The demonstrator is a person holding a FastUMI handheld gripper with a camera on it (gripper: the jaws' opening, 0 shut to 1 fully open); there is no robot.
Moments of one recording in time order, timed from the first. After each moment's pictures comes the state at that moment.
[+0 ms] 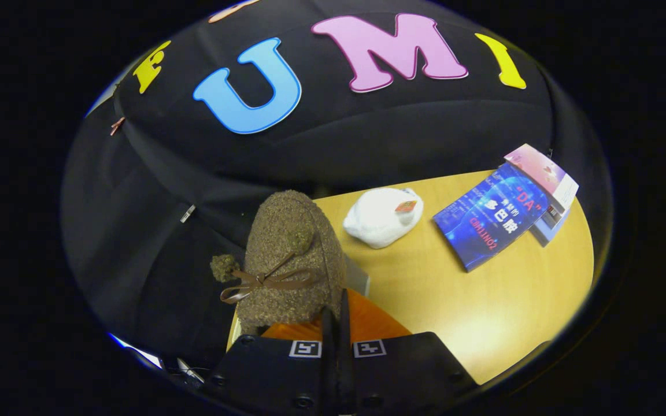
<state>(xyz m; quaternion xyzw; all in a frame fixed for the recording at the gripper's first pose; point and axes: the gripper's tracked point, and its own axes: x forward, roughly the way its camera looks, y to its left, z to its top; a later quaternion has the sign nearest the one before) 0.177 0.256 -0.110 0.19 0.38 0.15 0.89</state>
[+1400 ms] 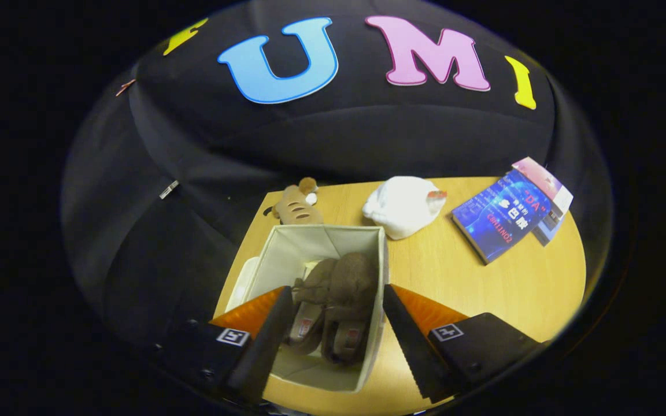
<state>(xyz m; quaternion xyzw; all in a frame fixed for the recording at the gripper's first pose) 0.162 0.307 -0.116 0.10 0.34 0.10 0.93</state>
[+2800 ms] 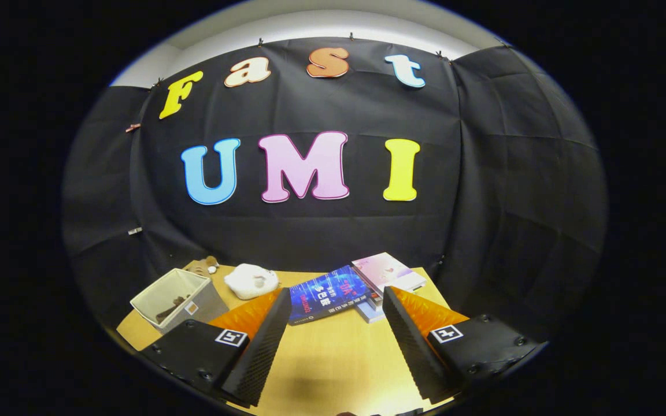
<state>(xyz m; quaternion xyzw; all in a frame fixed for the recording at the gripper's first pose) 0.041 -0.128 -0.034 0.05 0.08 0.00 1.00</state>
